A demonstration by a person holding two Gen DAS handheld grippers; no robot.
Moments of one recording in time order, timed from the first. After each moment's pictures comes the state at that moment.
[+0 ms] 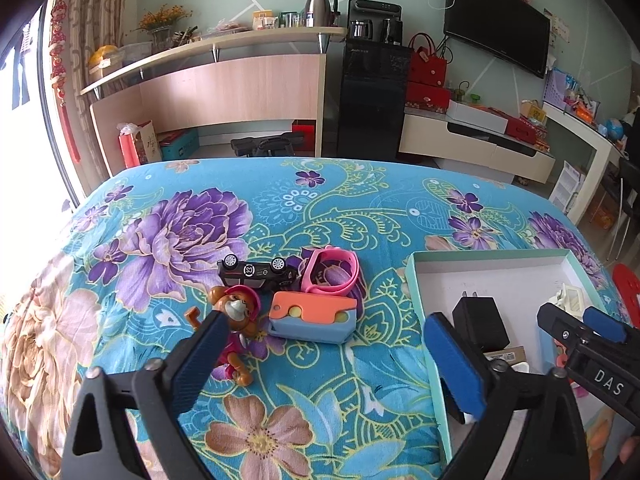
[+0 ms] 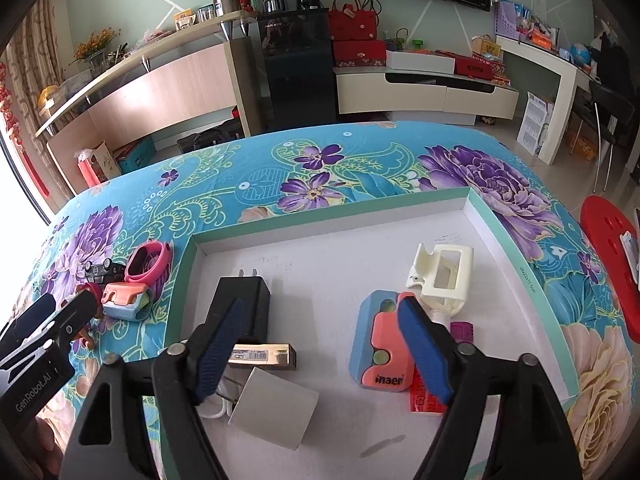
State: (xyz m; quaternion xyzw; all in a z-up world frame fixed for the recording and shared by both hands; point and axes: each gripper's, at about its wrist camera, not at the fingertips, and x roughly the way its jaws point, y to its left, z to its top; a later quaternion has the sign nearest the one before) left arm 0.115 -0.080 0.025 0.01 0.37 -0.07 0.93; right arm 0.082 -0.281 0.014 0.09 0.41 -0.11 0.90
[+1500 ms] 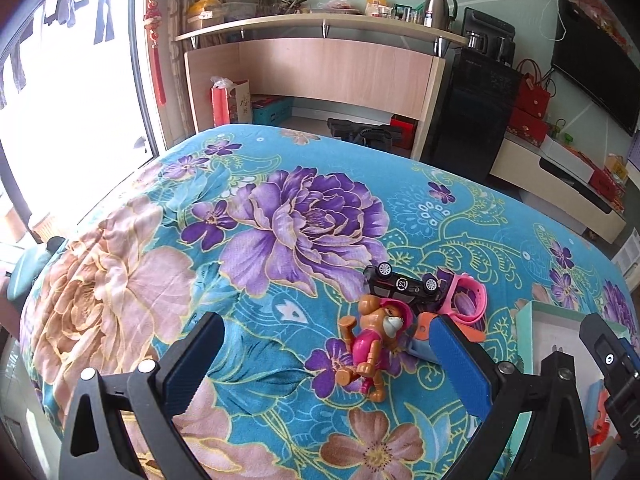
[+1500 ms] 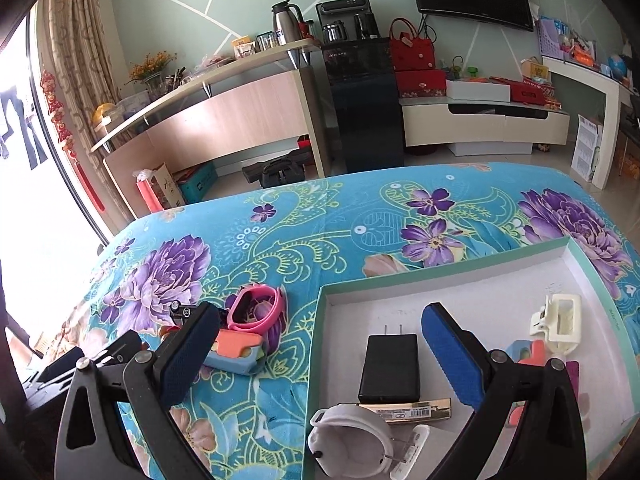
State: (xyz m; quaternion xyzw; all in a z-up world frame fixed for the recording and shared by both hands) left arm 0.135 0.014 0.027 -0.07 0.40 0.08 0.91; right arm 0.119 -0.206 0.033 0.10 0.34 -0.01 0.93
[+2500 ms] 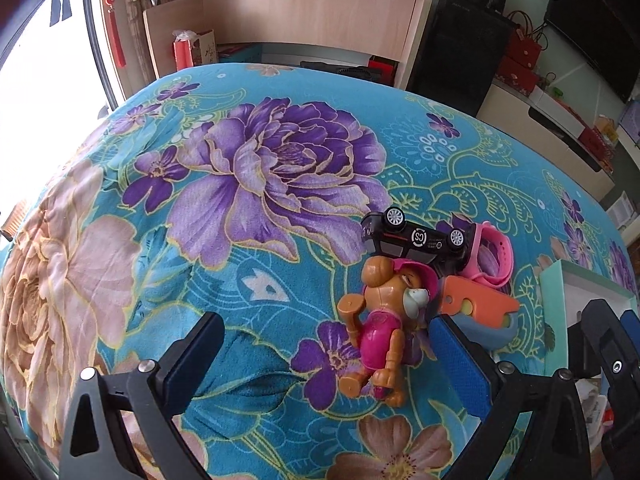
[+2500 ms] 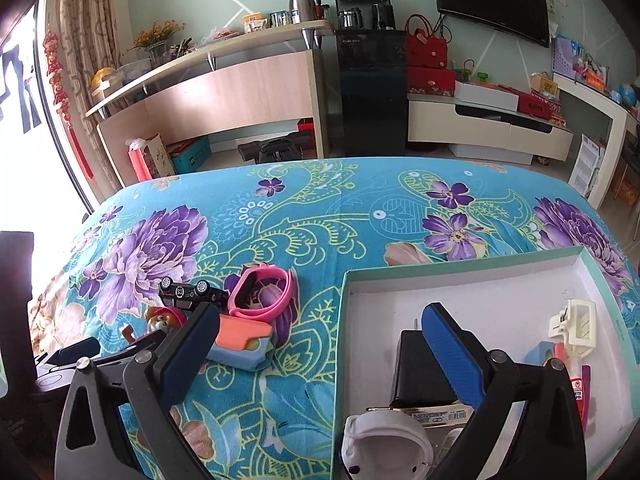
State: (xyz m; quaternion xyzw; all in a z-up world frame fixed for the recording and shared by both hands) left arm 0.177 0.014 -0.027 -0.06 0.49 0.02 0.87; right arm 0.136 -0.169 0.012 0.04 0.37 -0.02 0.93
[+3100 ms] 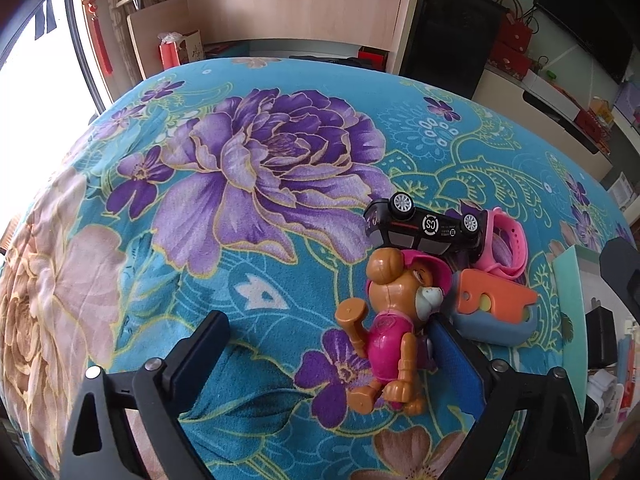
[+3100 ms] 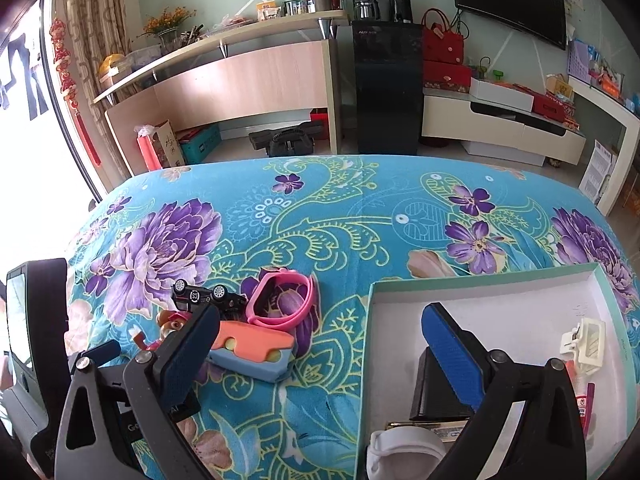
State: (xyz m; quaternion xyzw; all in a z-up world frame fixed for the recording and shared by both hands) left arm 0.186 0.016 -0.039 -0.04 0.50 0.00 0.86; right arm 0.158 -0.155 0.017 0.05 0.39 0.01 0.92
